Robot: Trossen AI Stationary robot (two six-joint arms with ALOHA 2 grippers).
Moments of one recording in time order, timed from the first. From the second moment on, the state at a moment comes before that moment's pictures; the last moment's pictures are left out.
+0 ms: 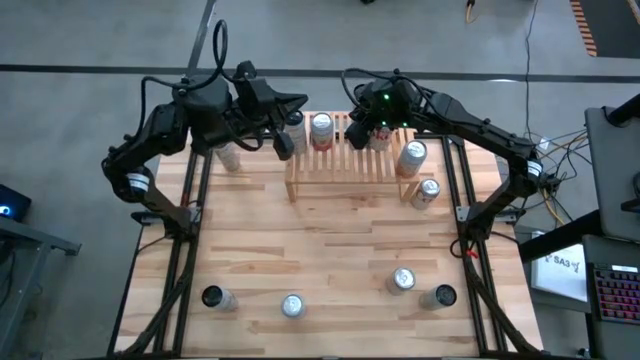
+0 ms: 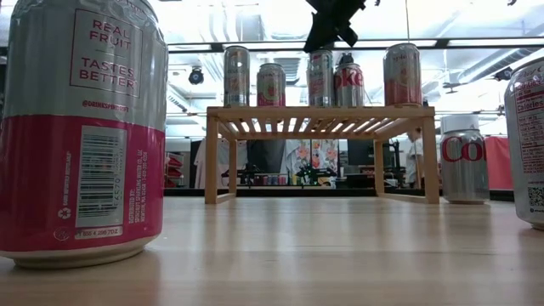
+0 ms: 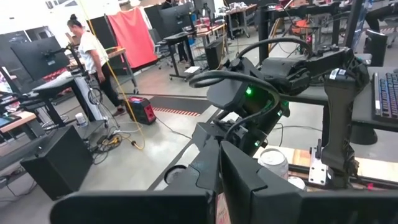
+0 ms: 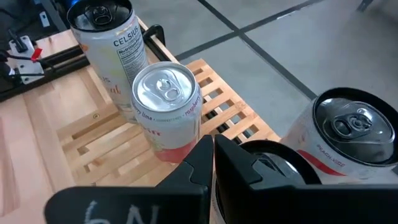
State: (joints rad) left arm 0.04 1.59 2.25 -0.78 -0.49 0.15; right arm -0.46 1.59 1.76 -0.79 0.10 0.08
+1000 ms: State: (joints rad) left arm 0.04 1.61 2.26 -0.79 -0.49 0.14; right arm -0.48 1.48 1.76 -0.79 0.05 0.19
